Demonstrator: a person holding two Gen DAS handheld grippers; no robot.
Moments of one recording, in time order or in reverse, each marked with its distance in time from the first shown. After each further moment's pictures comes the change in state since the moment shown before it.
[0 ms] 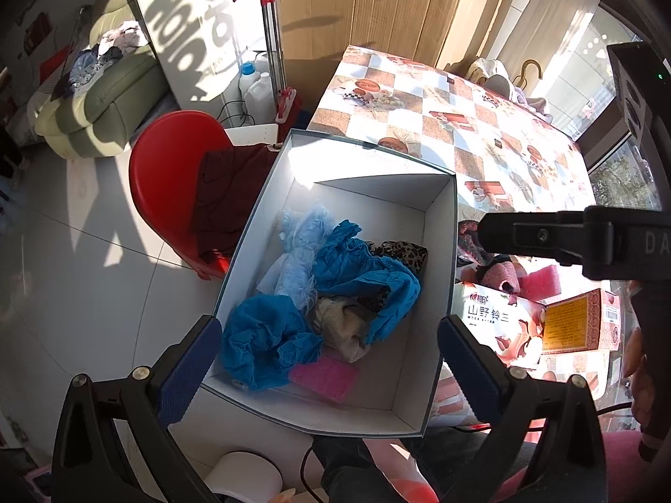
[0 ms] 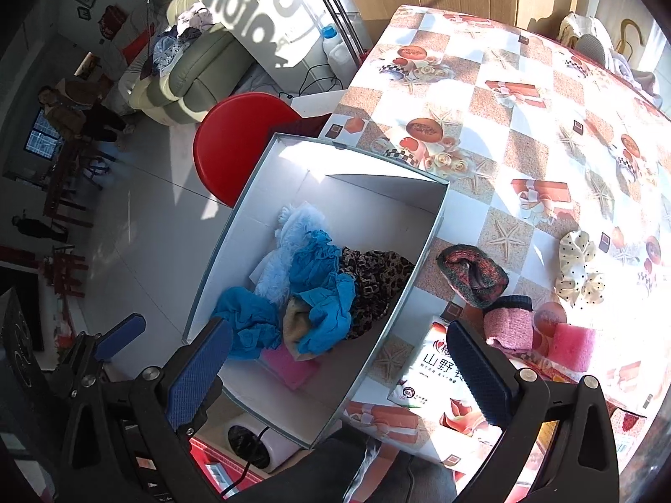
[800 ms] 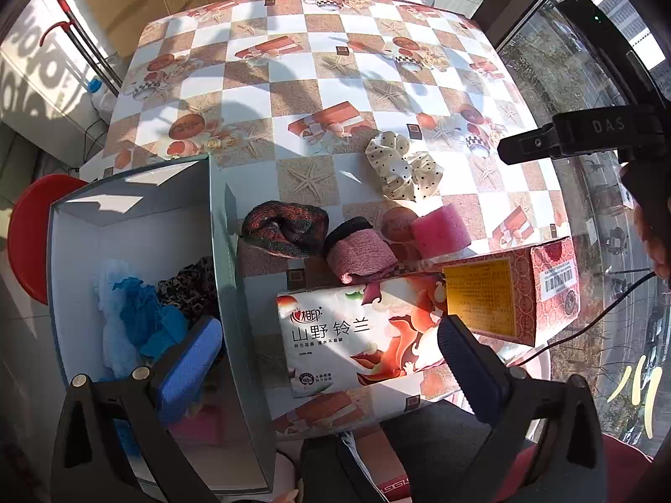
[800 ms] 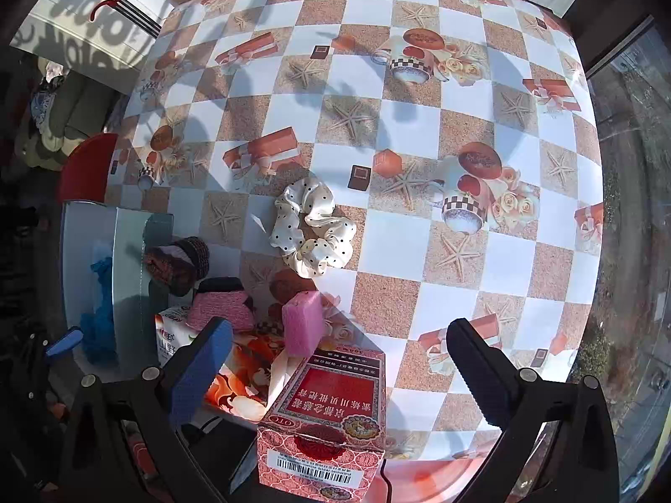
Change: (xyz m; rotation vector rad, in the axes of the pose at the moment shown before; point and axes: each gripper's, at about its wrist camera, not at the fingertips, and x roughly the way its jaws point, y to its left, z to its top) left arm 0.083 -0.190 0.041 0.359 0.277 -0.166; right arm -0.034 -0.255 -0.005 0.251 0.163 -0.216
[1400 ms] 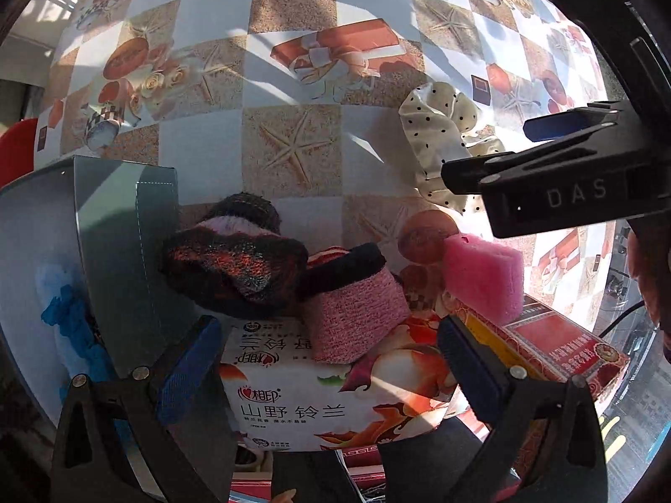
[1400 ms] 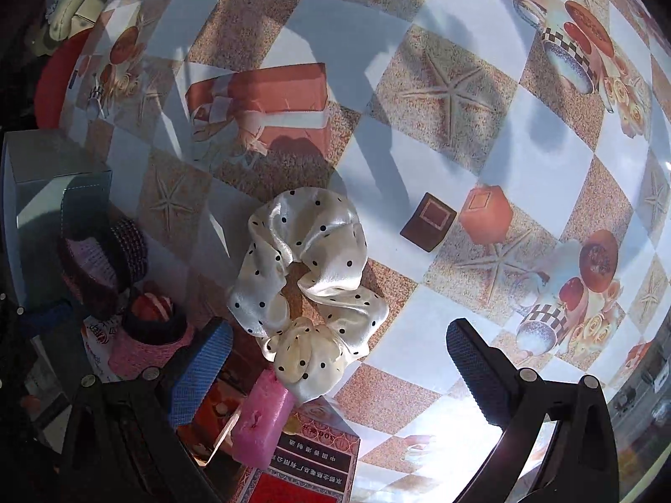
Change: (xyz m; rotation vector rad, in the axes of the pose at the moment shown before) left arm 0.107 -0.004 0.072 -0.142 0.338 0.036; right arm 0.133 0.027 0.073 -0.295 0.270 -0.023
